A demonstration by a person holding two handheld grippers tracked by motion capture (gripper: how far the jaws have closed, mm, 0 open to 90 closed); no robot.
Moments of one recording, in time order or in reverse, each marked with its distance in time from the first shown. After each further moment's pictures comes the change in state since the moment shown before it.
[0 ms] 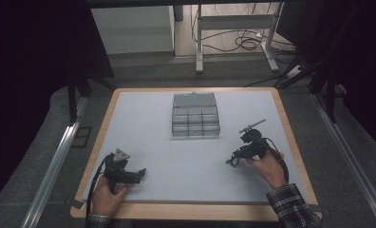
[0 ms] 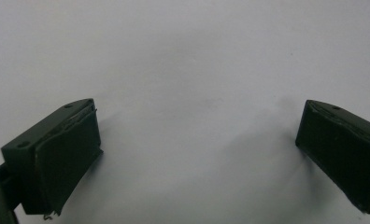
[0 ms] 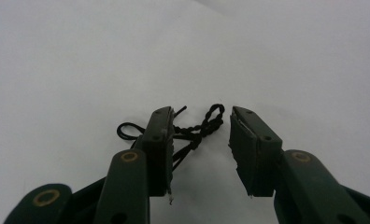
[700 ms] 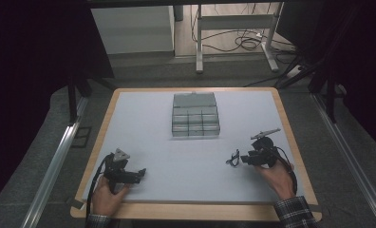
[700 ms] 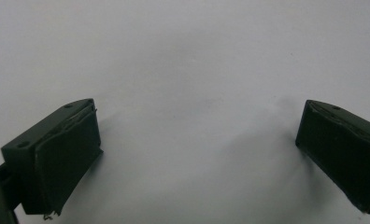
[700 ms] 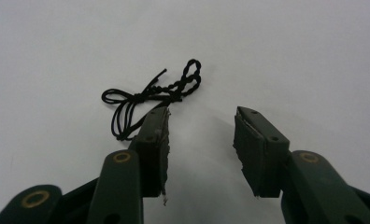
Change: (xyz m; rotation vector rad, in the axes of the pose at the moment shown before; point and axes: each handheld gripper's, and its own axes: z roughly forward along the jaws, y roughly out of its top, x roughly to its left) left arm 0.000 0.000 0.000 0.000 0.000 0.000; right arm -0.008 -0.037 -0.012 -0.094 -0.020 0.057
